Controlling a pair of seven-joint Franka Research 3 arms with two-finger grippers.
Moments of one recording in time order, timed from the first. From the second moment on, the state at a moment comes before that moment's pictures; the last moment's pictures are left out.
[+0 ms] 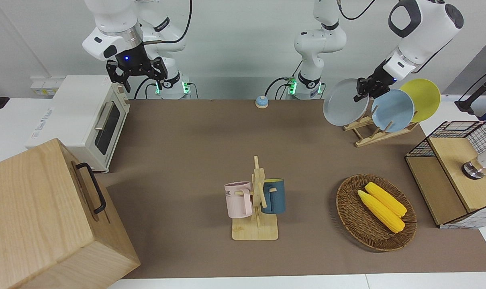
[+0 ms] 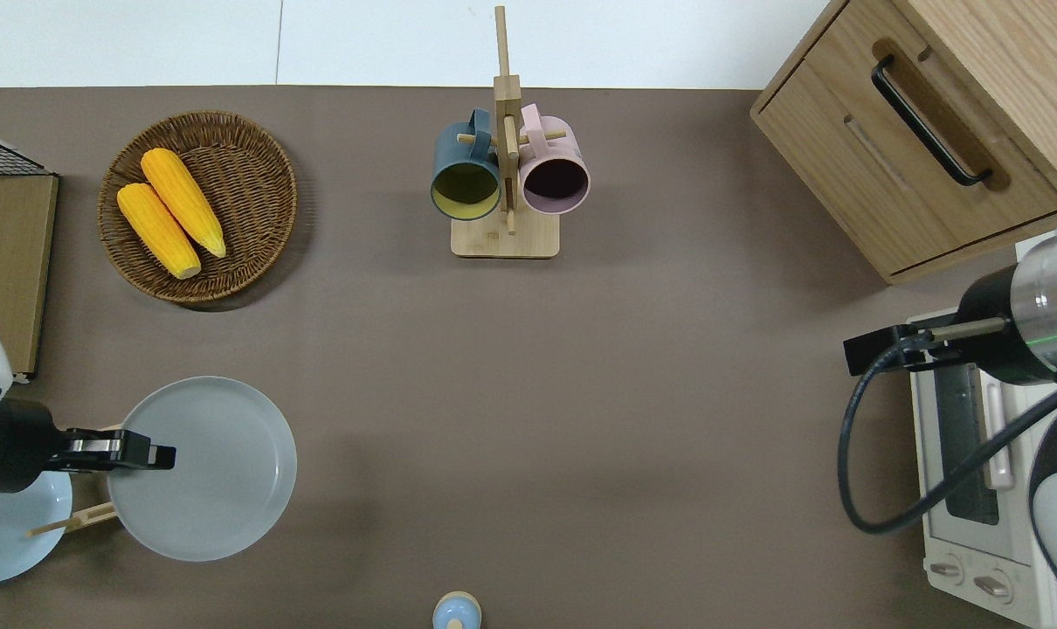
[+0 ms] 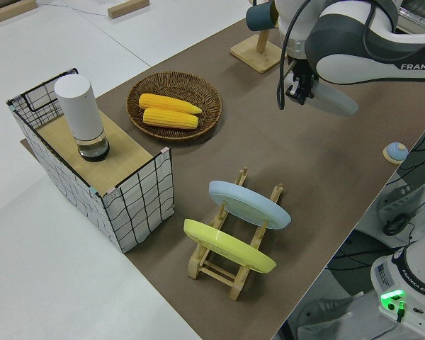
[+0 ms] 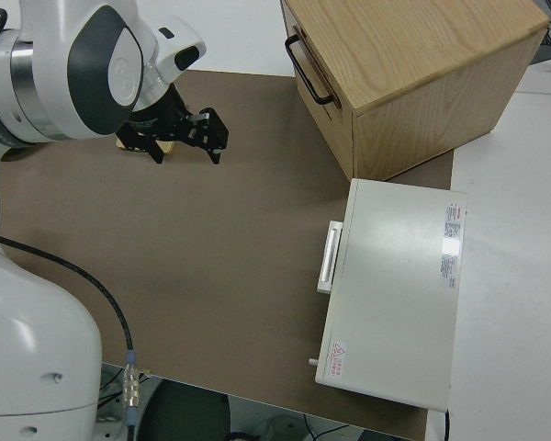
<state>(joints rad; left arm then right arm) 0.08 -0.24 0.09 -2.09 -0.38 1.61 0.21 -0.05 -0.02 0.19 -1.50 0.00 1.42 0.06</state>
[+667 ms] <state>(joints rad) 0.08 -0.22 0.09 -2.28 -0.49 1.78 0.43 -0.05 -0.02 0.19 -1.50 0.00 1.42 0.06</state>
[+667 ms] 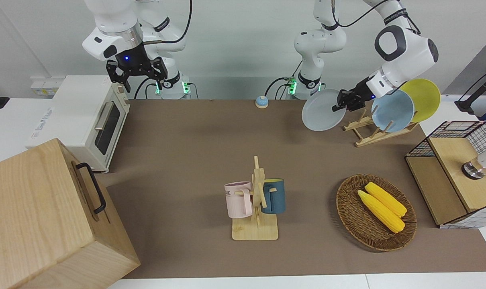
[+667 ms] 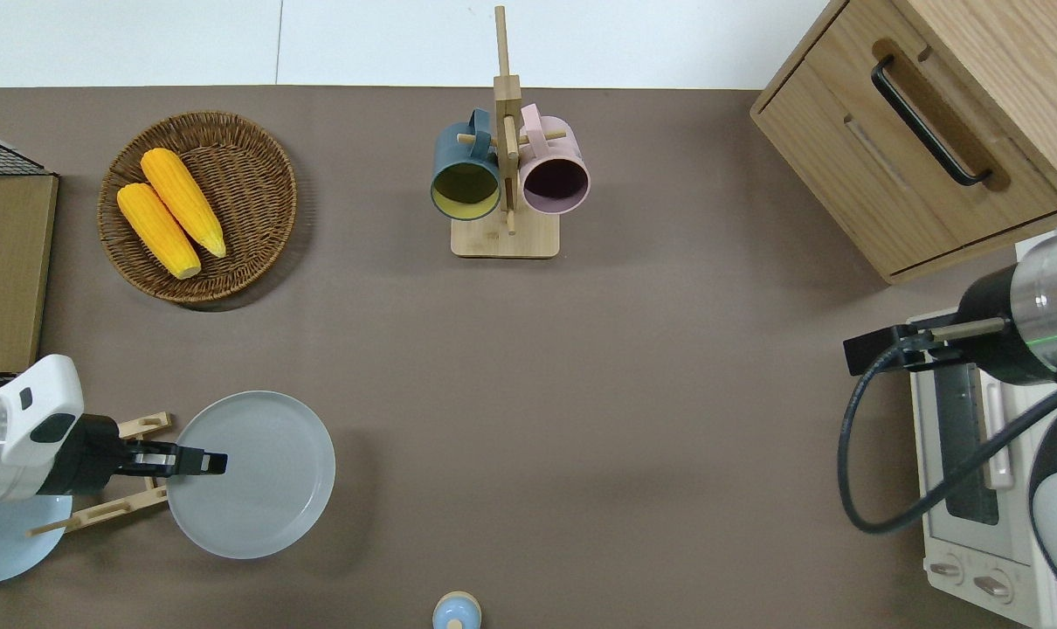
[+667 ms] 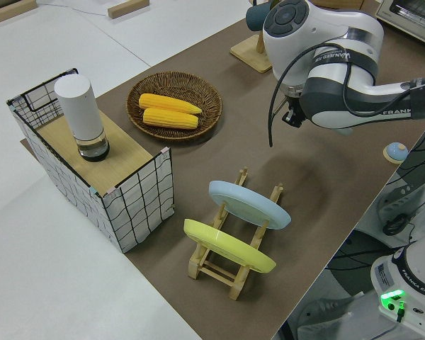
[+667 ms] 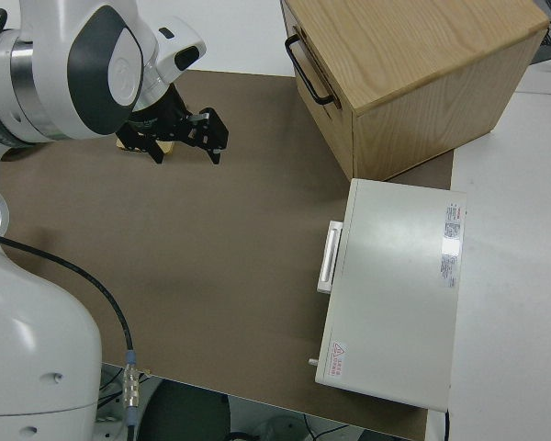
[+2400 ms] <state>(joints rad) 0.08 -0.14 0.09 -2.50 -0.57 2.09 0.73 -0.05 -0.02 0.19 -1.50 0.00 1.42 0.06</state>
